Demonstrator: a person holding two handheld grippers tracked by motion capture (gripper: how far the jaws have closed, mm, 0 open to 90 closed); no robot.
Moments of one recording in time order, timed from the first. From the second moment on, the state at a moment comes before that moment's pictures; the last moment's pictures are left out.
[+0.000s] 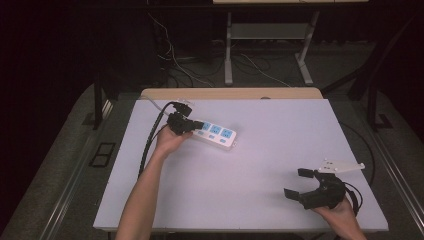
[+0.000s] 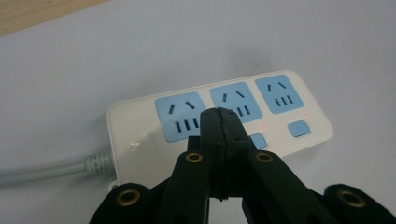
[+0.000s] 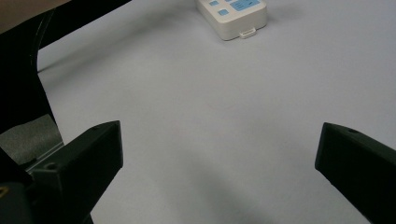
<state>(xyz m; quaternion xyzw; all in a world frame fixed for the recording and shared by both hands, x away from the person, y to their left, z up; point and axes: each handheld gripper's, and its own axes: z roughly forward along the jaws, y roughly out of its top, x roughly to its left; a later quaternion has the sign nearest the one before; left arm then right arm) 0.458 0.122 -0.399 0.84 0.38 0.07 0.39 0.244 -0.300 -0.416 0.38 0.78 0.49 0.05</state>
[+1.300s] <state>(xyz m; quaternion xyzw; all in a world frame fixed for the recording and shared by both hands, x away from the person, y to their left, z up) 0.462 0.131 -0.426 0.81 0.42 0.03 0.40 0.244 -0.302 -0.415 0.38 0.78 0.49 0.06</state>
